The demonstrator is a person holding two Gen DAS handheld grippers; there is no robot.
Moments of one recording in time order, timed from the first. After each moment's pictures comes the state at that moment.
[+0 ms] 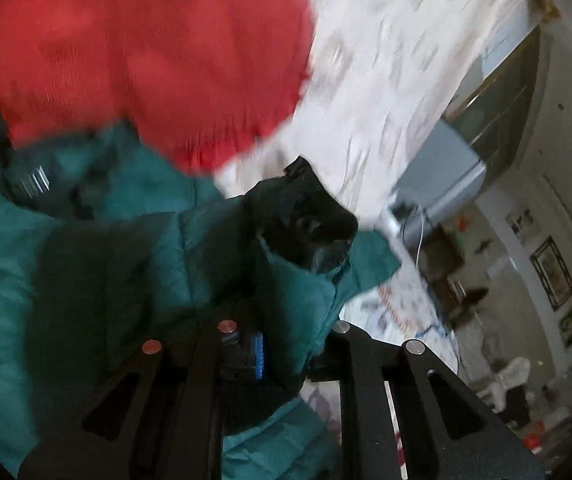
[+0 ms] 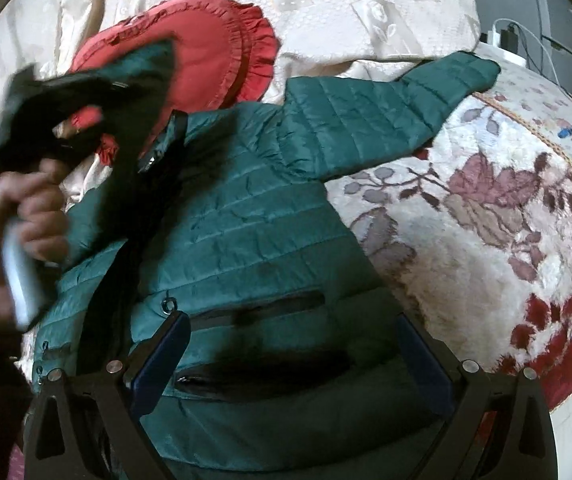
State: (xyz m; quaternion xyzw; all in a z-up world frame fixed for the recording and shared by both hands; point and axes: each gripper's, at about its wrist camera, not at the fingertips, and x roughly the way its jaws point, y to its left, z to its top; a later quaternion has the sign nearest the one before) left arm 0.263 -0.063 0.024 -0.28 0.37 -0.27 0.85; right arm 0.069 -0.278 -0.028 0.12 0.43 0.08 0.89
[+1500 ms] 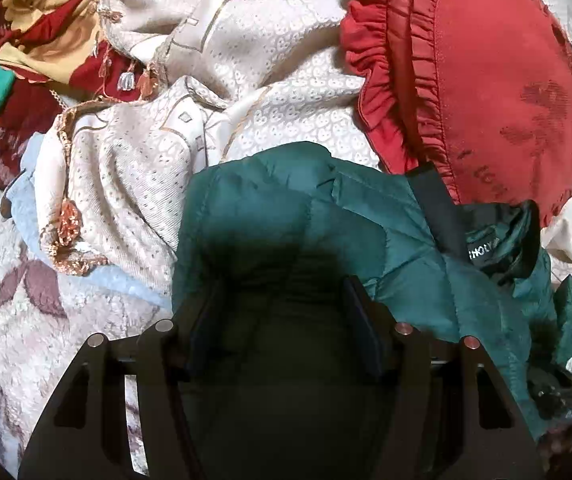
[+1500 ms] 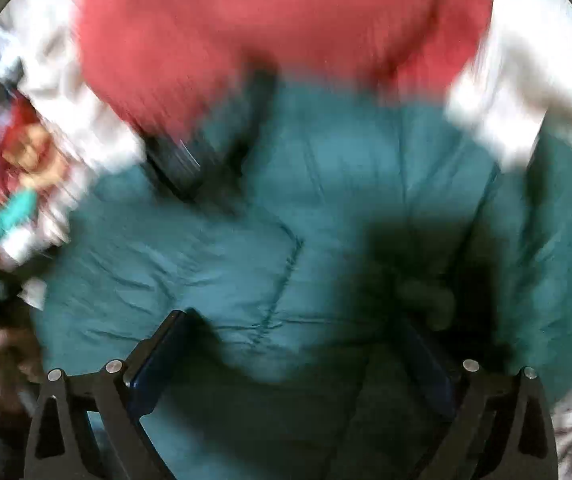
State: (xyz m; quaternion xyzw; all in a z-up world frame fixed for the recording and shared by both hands) left arm 0.241 0.175 -0.043 -0.20 0.36 0.11 0.90; right arm 0.312 -0.146 -0.083 0.02 0.49 0.27 0.83
